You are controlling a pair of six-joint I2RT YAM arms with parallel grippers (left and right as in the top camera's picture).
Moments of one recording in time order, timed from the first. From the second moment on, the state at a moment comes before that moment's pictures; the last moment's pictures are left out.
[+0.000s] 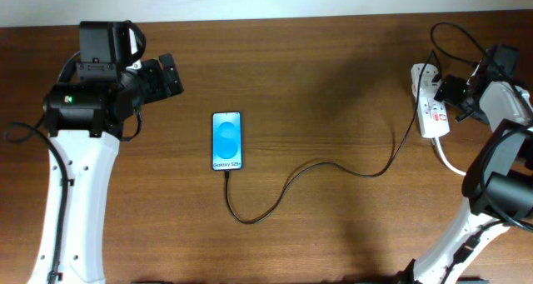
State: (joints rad) left arm -0.06 1.51 1.68 -1.04 -0.06 -0.28; right arm -0.44 2.16 1.58 -0.53 0.05 0.11
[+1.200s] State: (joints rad) left arm -0.06 1.51 1.68 -1.04 -0.06 -0.28; right arm -0.43 2.16 1.59 -0.68 -0.15 0.11
